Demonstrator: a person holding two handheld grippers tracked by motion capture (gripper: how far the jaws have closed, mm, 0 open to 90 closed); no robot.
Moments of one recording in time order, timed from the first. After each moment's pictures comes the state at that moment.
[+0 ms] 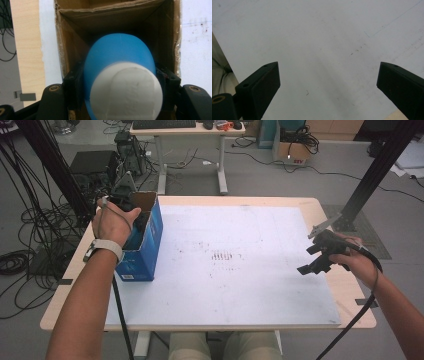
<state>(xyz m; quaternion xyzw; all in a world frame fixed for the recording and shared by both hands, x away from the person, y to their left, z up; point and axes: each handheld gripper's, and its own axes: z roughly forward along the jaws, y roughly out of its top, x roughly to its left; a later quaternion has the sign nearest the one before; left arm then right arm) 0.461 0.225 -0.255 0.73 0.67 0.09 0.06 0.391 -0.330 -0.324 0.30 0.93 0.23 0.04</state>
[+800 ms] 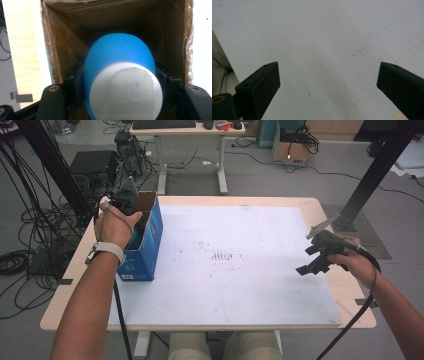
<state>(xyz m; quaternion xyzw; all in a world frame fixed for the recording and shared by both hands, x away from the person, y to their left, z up) 0.464 0.224 -0.264 0.73 0.68 0.09 0.06 0.392 -0.327 -0.324 0.29 0.93 0.23 0.04</state>
